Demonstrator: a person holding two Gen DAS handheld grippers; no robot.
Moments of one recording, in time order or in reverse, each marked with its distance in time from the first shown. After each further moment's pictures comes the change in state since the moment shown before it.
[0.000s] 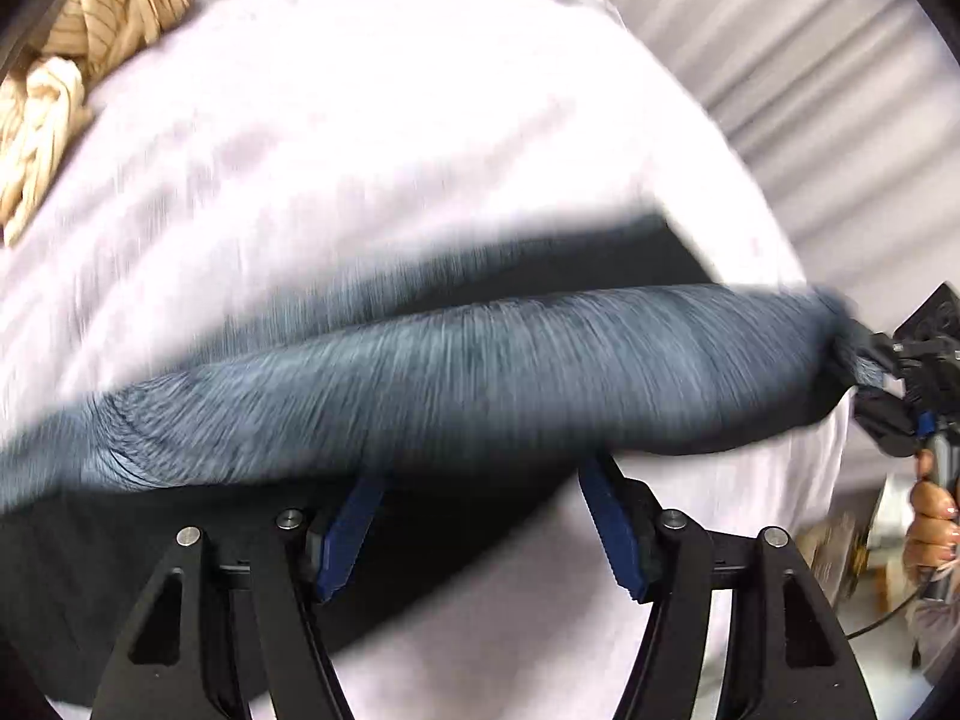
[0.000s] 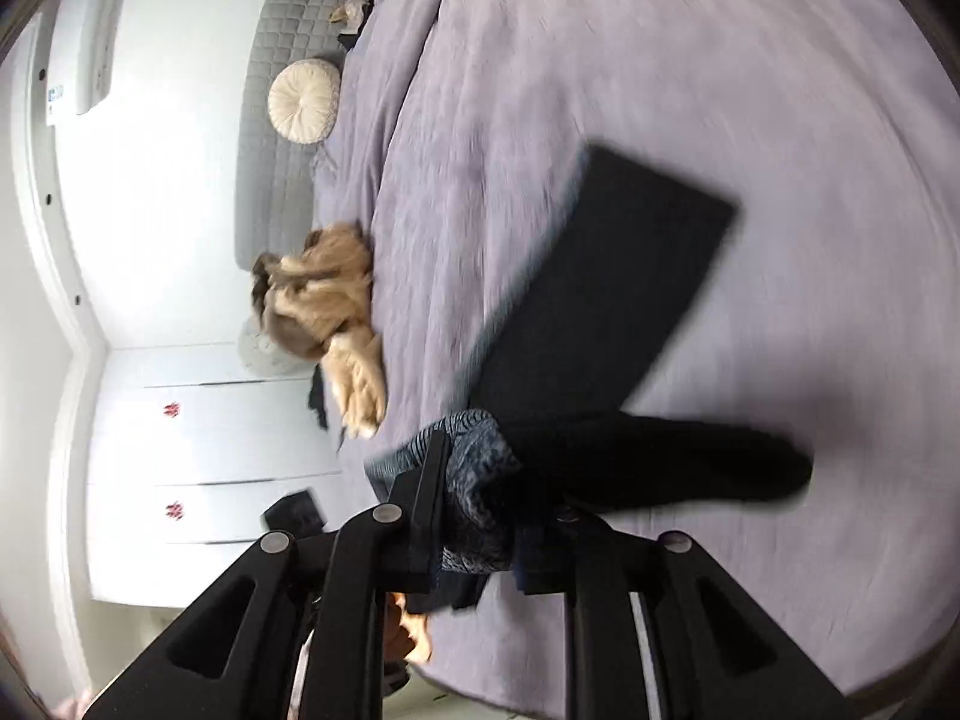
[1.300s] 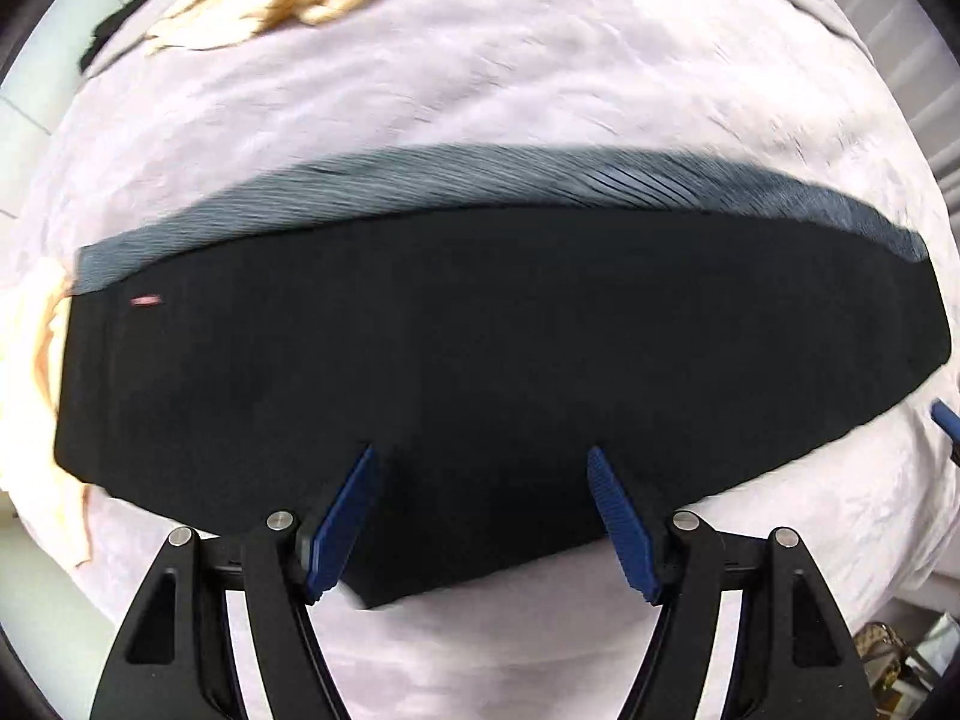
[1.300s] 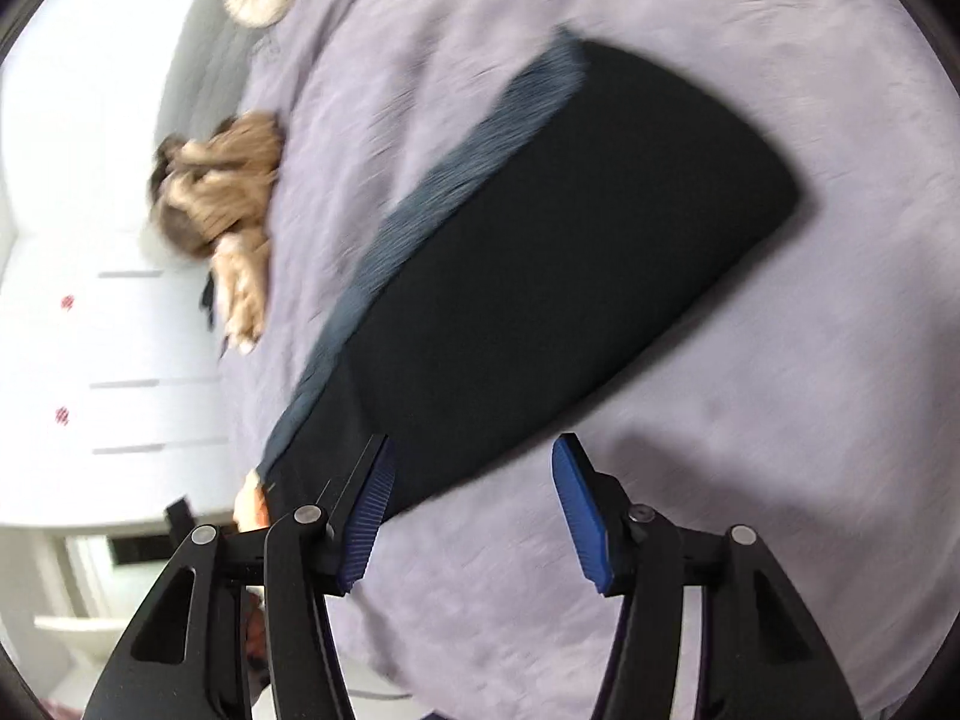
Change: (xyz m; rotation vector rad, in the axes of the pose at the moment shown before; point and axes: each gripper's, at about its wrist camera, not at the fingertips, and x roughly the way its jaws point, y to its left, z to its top) left arm -0.054 0.146 -0.115 -0.340 0.098 0.411; right arm 0.049 0.006 -0.056 -0.180 0.281 -0.149
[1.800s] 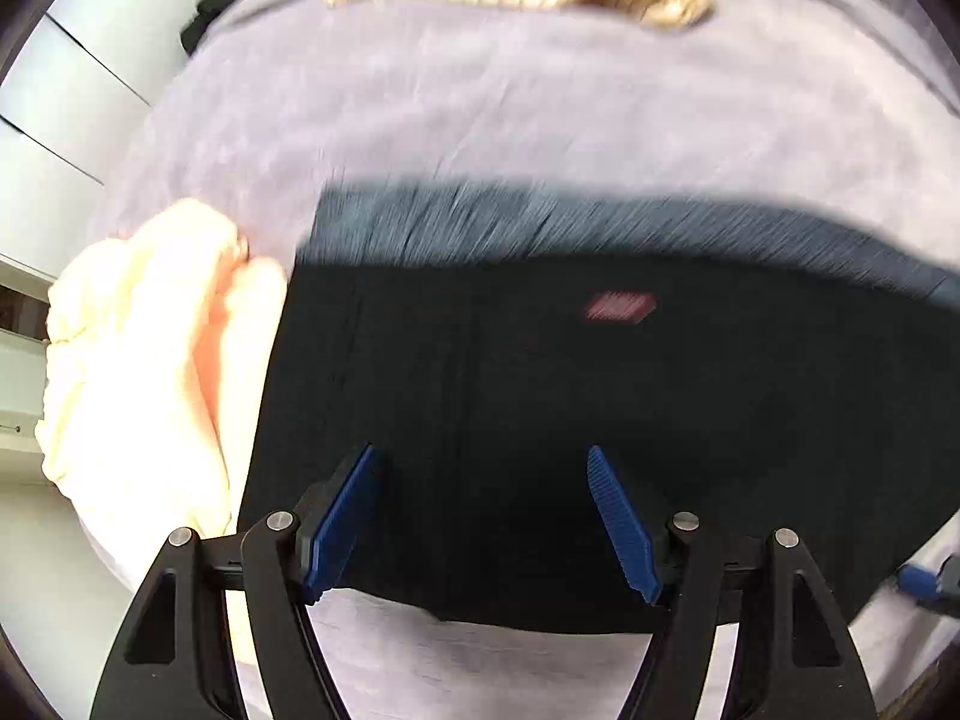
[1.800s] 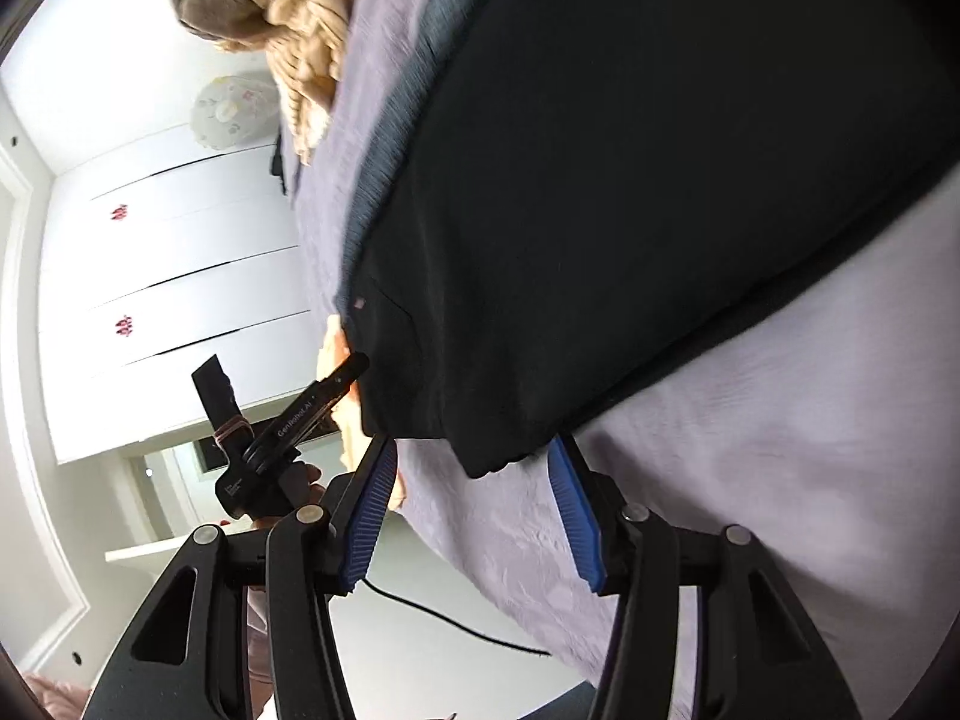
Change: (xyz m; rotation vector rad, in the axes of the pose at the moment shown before) left arm 0.038 0.241 0.010 -0.089 -0.004 0.167; right arm 0.259 0.122 -0.141 0.083 0.313 0.181
